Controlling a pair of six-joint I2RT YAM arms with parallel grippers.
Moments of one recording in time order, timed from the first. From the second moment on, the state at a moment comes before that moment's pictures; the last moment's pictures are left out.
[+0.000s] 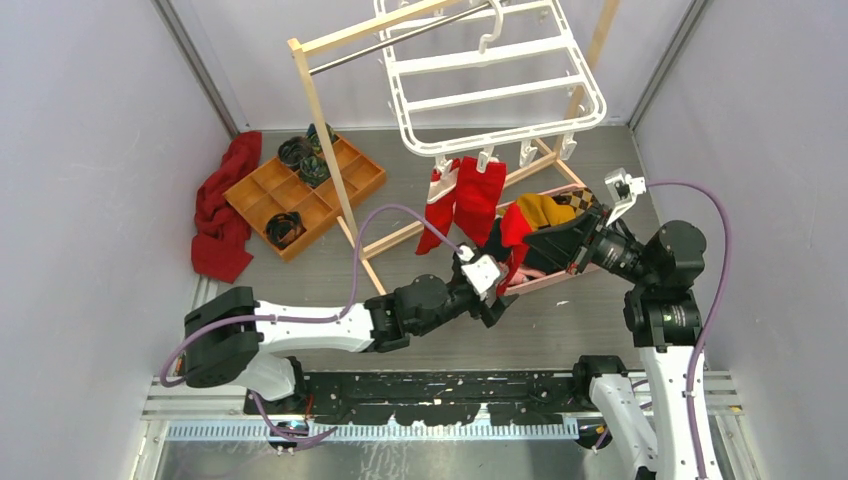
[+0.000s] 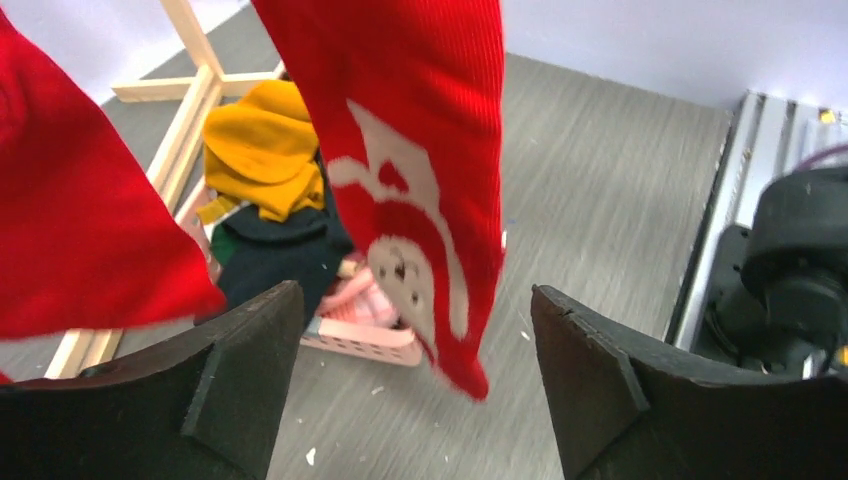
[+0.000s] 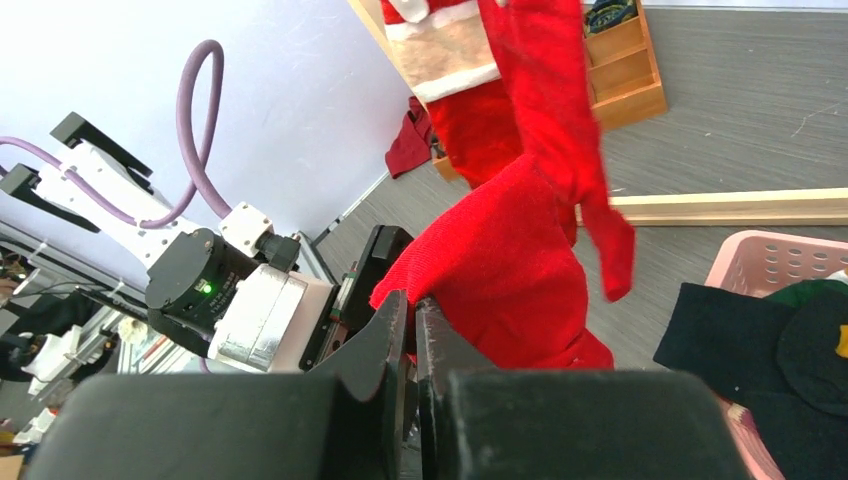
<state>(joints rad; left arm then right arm) -1.28 1.42 0.79 0.58 -0.23 0.05 -0.03 0.61 0.86 -0.22 -1.02 0.58</state>
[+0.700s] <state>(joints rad) -1.21 1.16 0.86 0.23 0.04 -0.14 0.04 0.64 0.84 -0.32 -0.95 0.38</state>
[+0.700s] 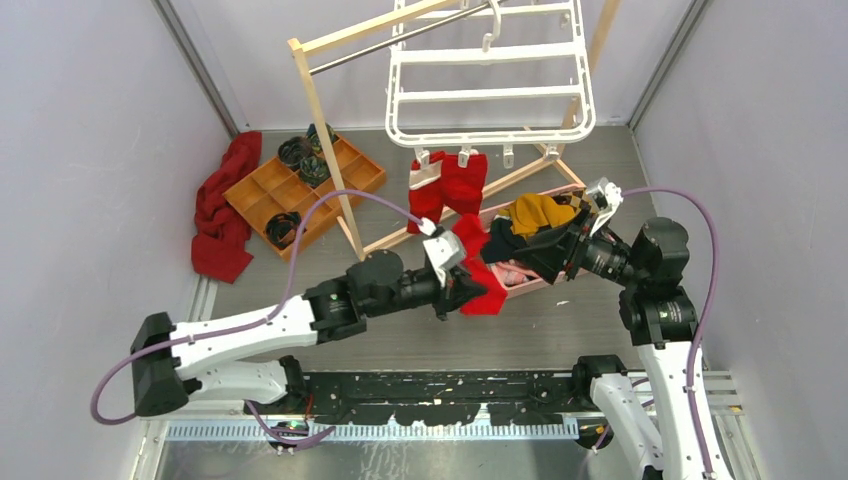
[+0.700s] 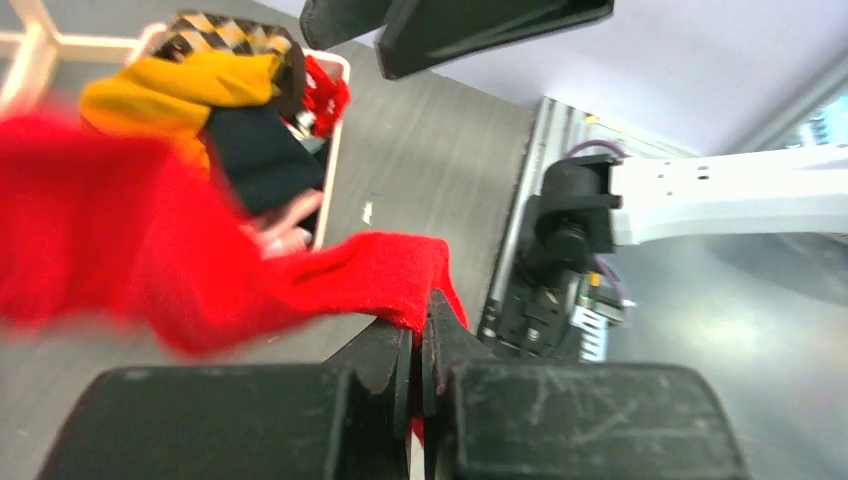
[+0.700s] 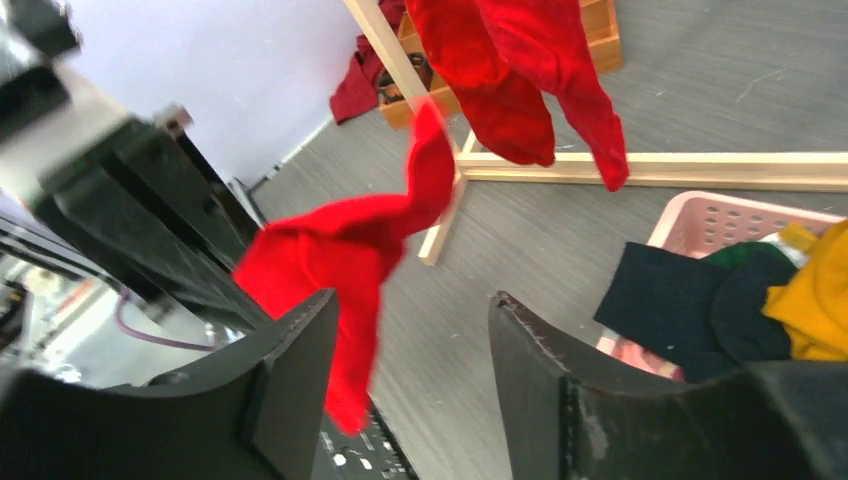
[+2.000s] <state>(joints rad) -0.92 1.06 0.67 0.00 0.14 -1.92 0.75 0.60 0.59 -0.29 -0.68 -0.72</state>
